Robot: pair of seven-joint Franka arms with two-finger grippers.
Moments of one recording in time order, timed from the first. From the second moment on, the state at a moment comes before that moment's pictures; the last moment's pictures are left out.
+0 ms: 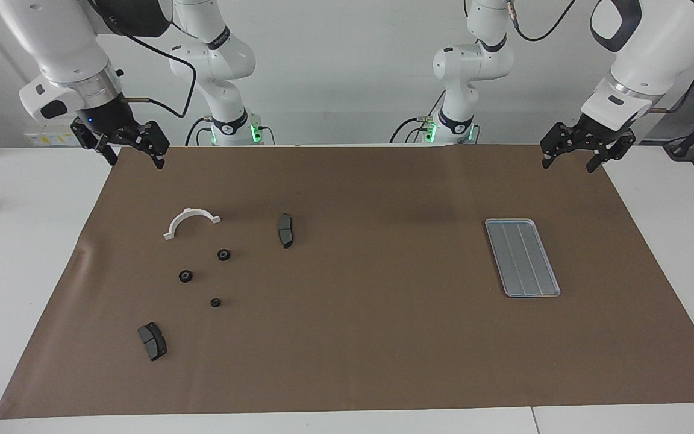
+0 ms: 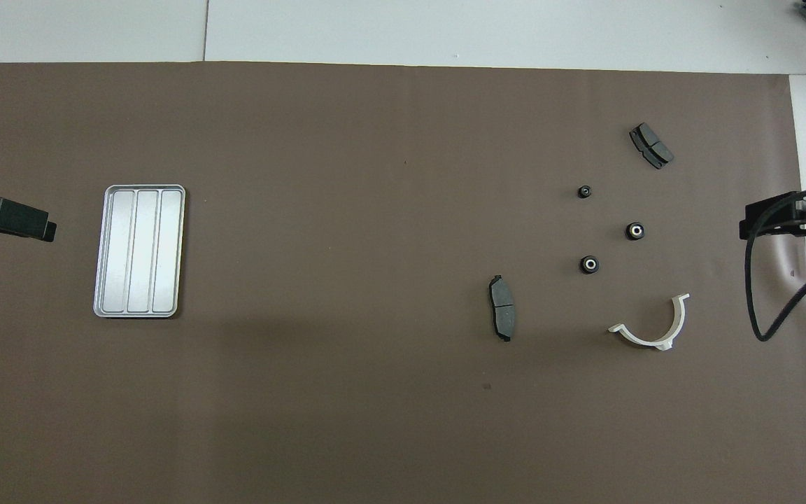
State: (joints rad) left arm 0.02 0.00 -0.02 -1.59 -0.03 1.57 0.17; right arm 0.06 -0.02 -0.09 -1.60 -0.02 1.56 0.08
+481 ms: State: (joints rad) left arm 0.02 0.00 -0.02 -1.59 -0.03 1.57 0.17; right arm 0.06 -0.02 -0.09 -1.60 -0.02 1.56 0.08
